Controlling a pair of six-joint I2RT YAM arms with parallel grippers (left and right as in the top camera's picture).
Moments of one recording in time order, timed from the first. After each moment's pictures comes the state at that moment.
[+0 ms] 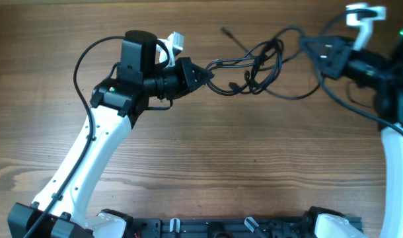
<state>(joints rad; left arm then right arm) -0.32 1.45 1.24 -0.47 0.70 -0.78 -0.22 1.28 1.32 -0.50 -1.06 0.32</state>
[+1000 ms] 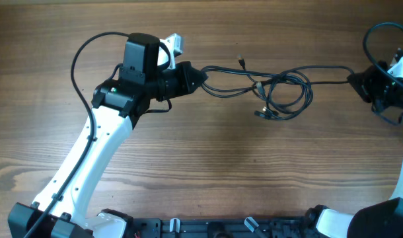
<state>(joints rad) -0.33 1.45 1.24 -0.53 0.53 -0.62 -0.49 1.47 1.32 -0.91 -0.52 0.44</state>
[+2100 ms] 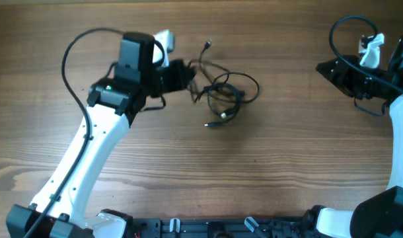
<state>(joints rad) -0.31 1.45 1.27 -0.53 0.47 -0.53 -0.35 1.52 1.32 -0.87 -0.76 0.16</state>
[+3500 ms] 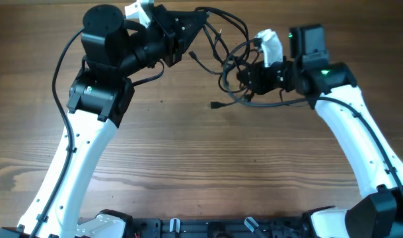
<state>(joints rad) -0.29 1.40 1.38 -0.09 0.68 -1.44 0.25 1.55 1.32 -0.67 -0.54 -0.03</state>
